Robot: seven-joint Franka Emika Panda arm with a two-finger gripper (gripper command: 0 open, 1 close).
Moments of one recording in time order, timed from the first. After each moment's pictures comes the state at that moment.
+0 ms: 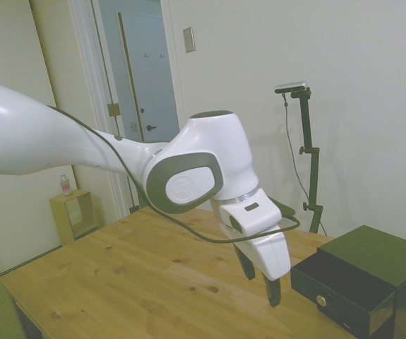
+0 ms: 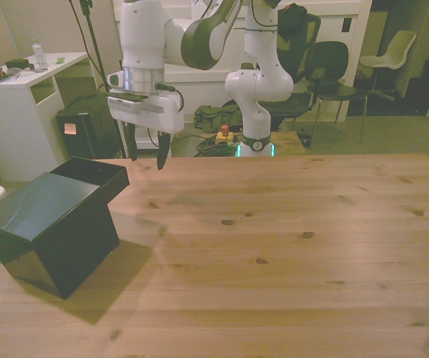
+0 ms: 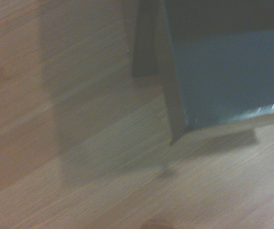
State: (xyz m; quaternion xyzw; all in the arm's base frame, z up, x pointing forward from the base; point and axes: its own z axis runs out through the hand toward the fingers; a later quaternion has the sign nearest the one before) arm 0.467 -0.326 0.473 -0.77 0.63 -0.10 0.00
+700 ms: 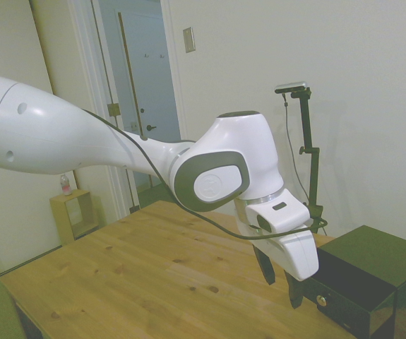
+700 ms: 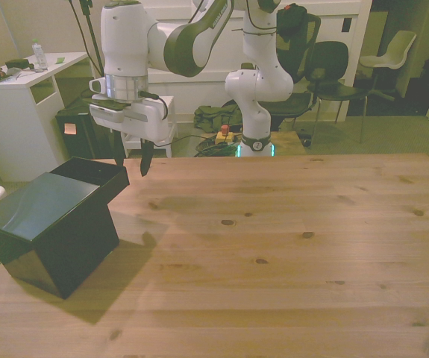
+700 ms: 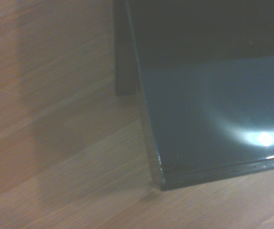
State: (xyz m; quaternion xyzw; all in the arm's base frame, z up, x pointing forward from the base) arm 0.482 -0.344 0.467 -0.79 0.61 -0.10 -0.01
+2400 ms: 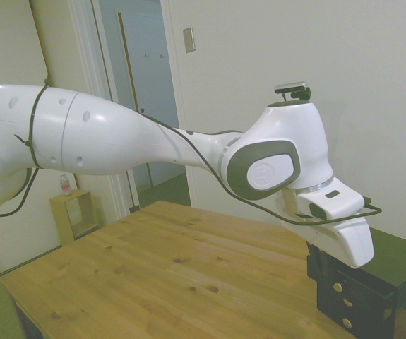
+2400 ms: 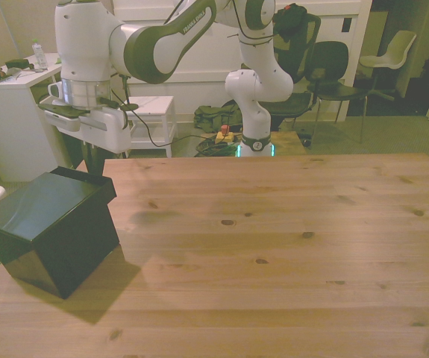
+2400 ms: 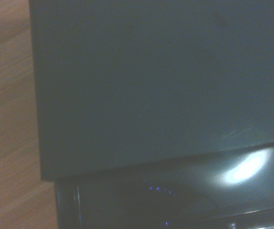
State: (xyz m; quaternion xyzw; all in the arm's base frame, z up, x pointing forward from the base) arm 0.538 -0.410 0.477 -0.78 0.62 -0.11 -0.02
